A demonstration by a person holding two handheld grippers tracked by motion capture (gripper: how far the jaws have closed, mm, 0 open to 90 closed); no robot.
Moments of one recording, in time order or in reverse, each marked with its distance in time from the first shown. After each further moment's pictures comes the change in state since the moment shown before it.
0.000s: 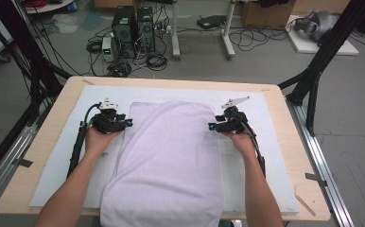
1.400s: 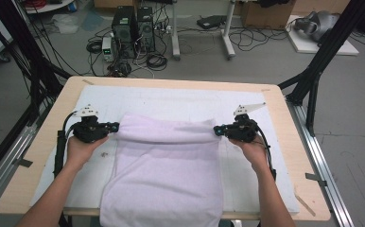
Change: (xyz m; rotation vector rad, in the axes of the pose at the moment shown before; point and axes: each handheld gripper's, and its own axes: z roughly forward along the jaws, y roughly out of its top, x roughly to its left) left arm -0.003 -0.022 -0.076 -0.107 -0.164 -0.025; right arm 0.033 -0.014 -0.060 -0.104 0.192 0.000
